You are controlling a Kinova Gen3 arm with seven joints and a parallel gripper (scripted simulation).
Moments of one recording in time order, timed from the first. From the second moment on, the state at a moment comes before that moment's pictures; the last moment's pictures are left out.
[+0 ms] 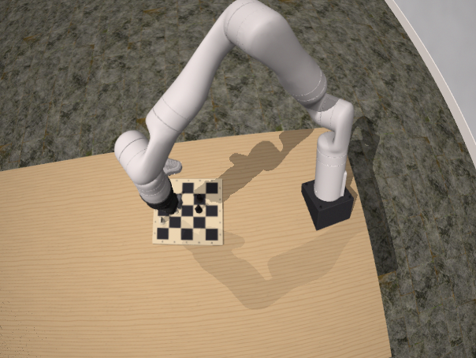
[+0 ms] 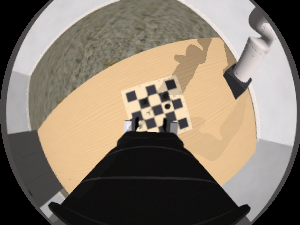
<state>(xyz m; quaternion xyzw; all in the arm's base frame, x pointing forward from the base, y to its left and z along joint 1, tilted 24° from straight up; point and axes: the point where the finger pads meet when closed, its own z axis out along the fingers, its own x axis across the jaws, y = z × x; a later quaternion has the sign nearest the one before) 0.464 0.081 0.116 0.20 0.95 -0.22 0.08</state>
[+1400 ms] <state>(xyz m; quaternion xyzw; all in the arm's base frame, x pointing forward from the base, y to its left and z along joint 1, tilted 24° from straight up) 0.458 0.067 0.127 0.27 0.94 -0.19 0.10</state>
